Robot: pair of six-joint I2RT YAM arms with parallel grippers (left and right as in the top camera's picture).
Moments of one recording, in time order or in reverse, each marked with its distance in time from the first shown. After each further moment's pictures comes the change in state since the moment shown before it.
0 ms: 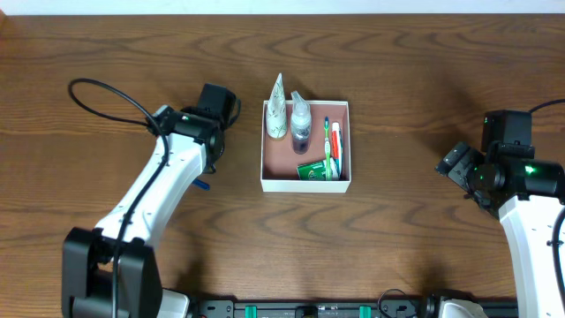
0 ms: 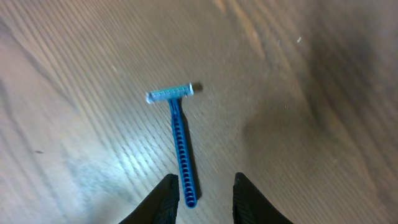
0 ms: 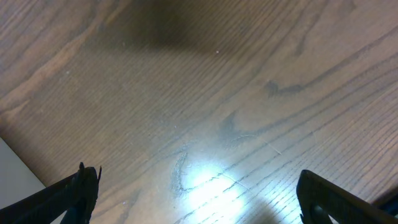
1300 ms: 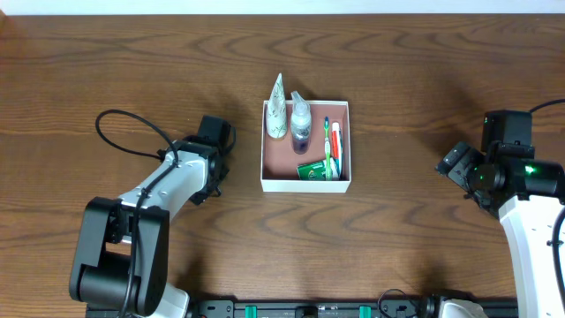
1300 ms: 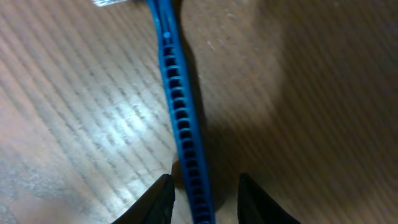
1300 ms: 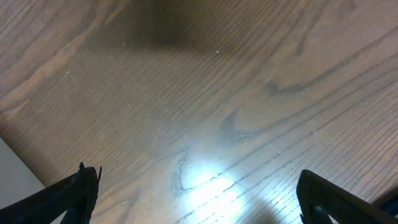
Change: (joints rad) left arm 0.050 0.085 -0.272 0.299 0.198 0.014; right arm 0.000 0.000 0.000 0.000 0.000 0.000
